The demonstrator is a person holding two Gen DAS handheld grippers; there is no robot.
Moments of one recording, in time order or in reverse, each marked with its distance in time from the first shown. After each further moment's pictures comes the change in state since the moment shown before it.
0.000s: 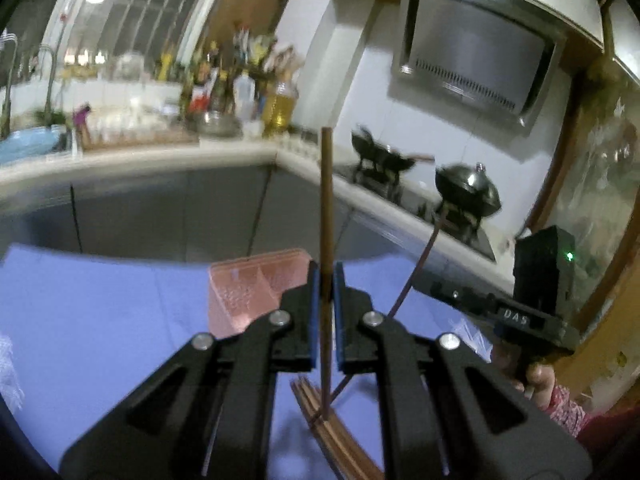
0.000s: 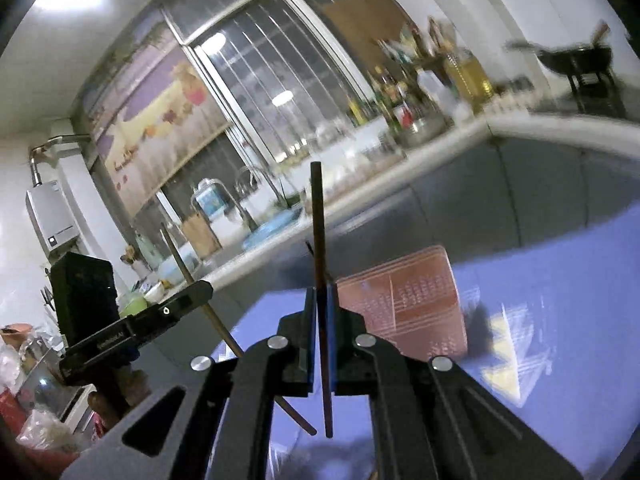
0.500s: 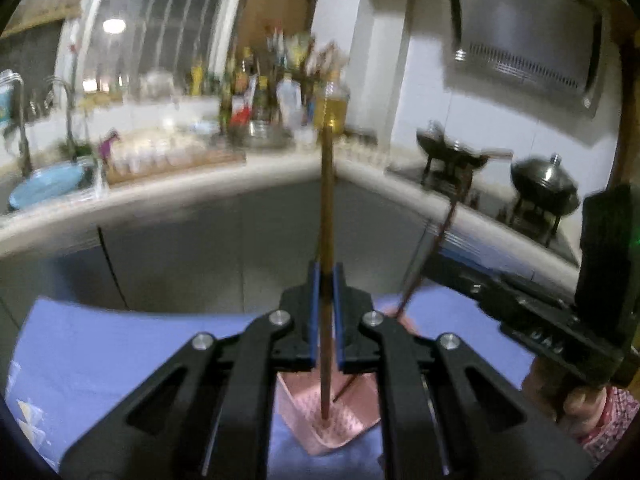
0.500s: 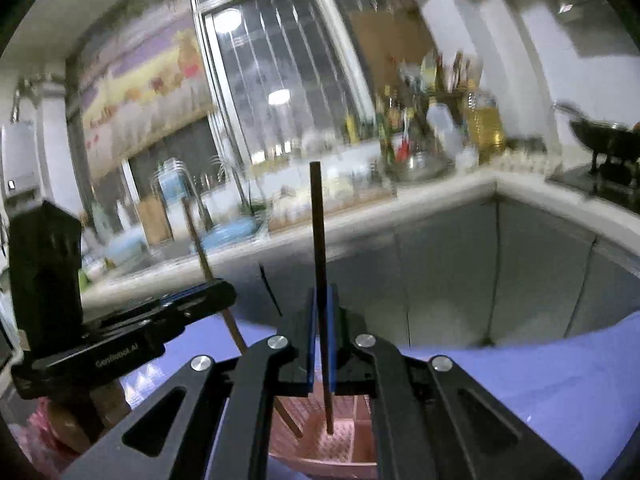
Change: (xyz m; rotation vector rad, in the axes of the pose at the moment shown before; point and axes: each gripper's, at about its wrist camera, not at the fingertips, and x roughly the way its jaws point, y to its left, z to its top) left arm 0.120 0.049 0.021 0.060 0.065 0.218; right arm 0.134 -0.017 0.028 -0.201 0.045 -0.154
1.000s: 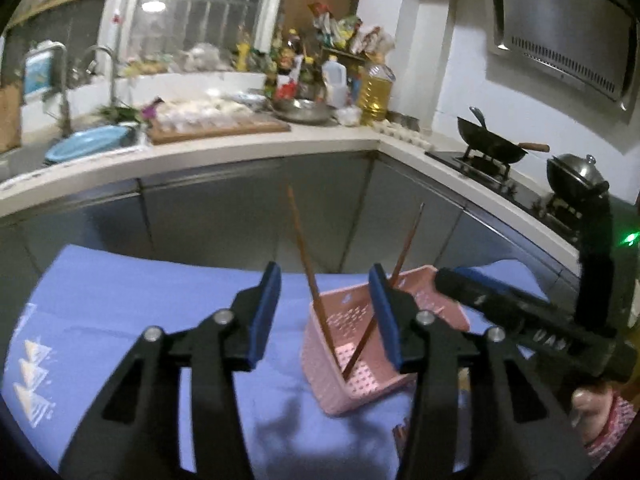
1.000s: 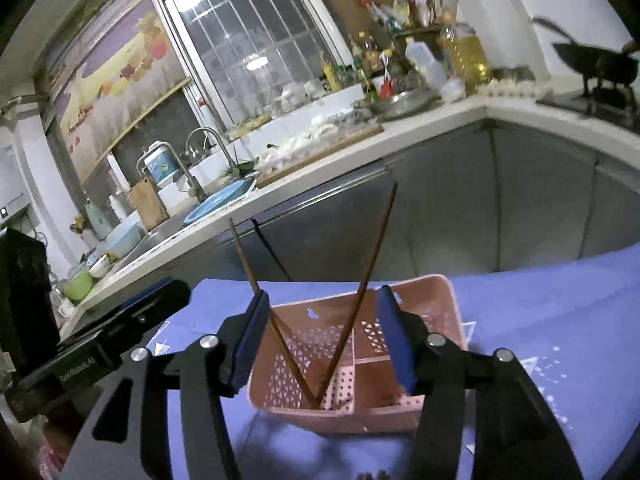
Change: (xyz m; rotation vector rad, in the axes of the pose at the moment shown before) left arm -0.032 0.009 -0.038 -0.075 0.005 0.158; right arm -0.008 -0.012 -0.032 0.131 0.095 0.001
